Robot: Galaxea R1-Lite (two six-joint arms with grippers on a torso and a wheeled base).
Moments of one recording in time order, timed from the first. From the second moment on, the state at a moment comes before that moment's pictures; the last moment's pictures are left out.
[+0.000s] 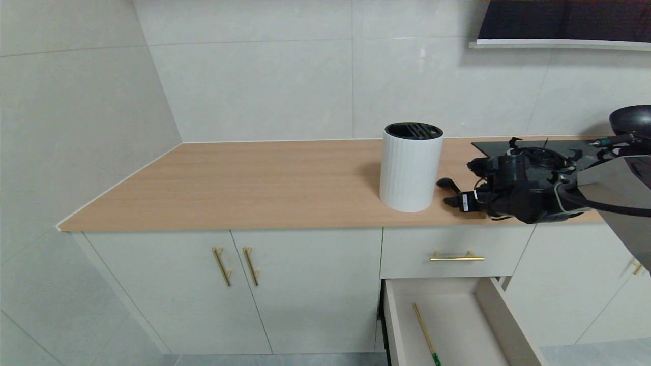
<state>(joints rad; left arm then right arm) 0.00 0.00 0.00 0.00 0.07 -0.01 0.07 2.40 -1.62 -0.31 0.03 -0.04</state>
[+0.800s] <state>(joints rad) 0.00 0.00 0.00 0.00 0.07 -0.01 0.08 2.42 -1.63 -0.30 -0.01 -0.04</state>
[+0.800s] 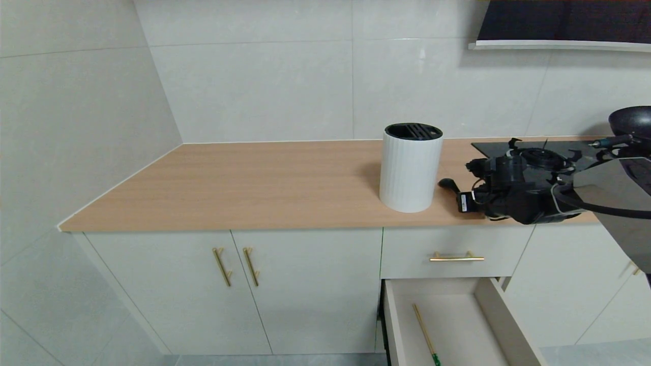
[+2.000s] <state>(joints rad) 0.00 0.00 0.00 0.00 0.07 -0.01 0.12 1.65 -0.85 -0.23 0.00 0.06</state>
